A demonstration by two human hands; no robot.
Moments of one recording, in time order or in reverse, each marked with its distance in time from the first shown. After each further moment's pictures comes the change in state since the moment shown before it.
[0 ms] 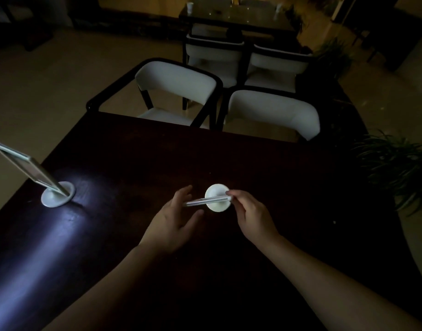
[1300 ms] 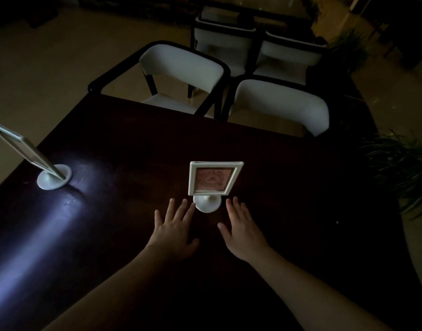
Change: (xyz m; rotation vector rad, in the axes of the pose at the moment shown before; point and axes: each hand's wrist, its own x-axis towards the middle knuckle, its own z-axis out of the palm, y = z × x) left_hand -0.012 -0.047 0.059 0.666 -0.415 -0.174; right_hand -0.039 0.028 0.040 -0.376 -0.509 0.318
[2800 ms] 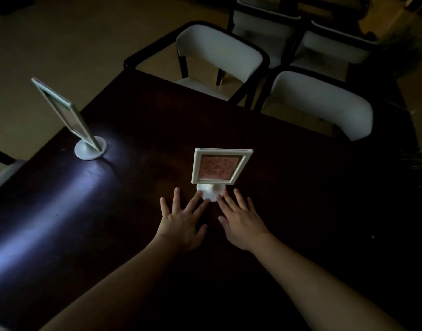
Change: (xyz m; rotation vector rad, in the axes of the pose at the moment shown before) left_hand -0.014 -0.047 0.028 0.083 0.066 -0.073; right_hand 0.040 -0.048 0.033 -0.353 -0.150 -0.305
